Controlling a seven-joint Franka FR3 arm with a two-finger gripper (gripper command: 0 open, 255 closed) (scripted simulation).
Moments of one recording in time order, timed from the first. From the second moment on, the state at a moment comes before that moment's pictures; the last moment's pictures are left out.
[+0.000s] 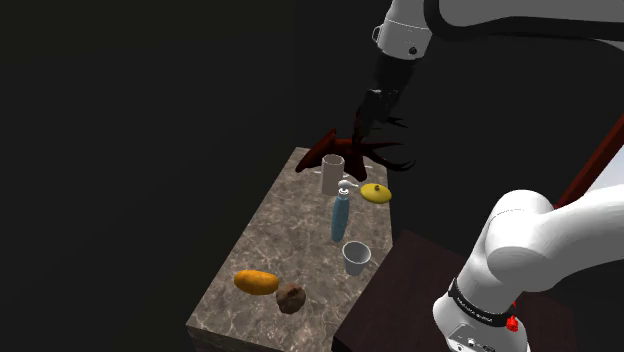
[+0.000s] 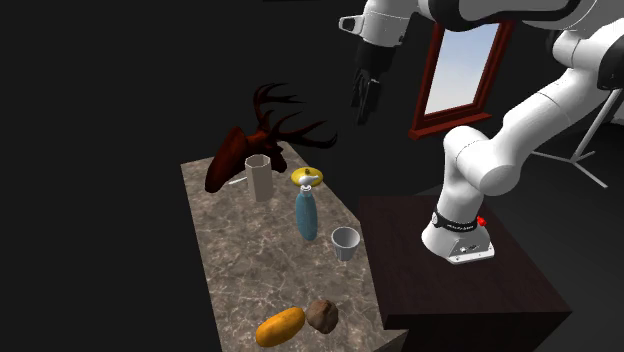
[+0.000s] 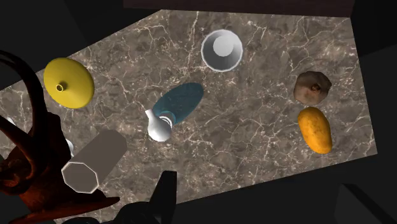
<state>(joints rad) 0.00 -0.79 0.07 -2.31 -0.01 1.68 0.04</state>
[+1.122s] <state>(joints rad) -0.06 -0.47 -0.02 -2.48 -0.14 2.10 -0.08</state>
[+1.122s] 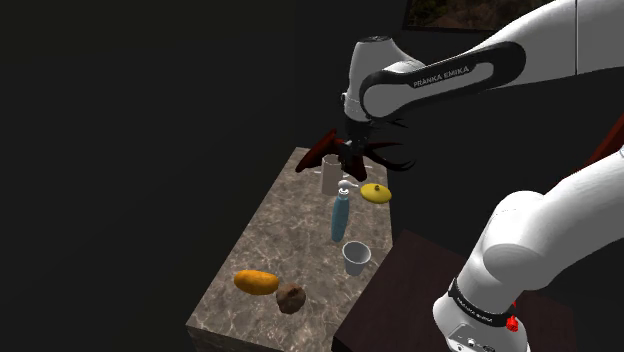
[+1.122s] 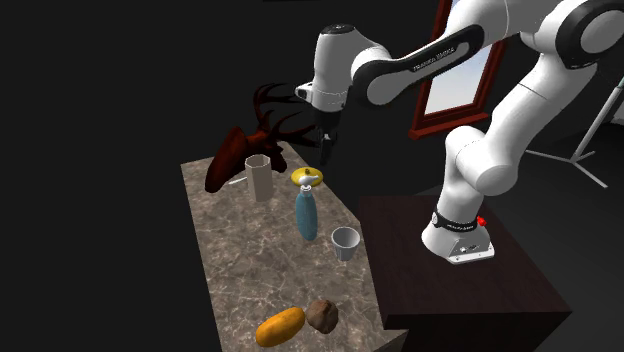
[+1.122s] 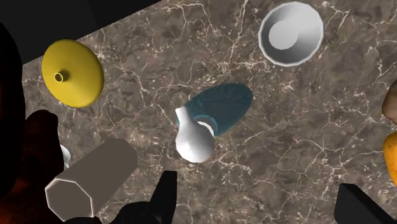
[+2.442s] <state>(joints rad) -0.13 -0.05 -0.07 -2.47 -0.28 2.48 -0.09</state>
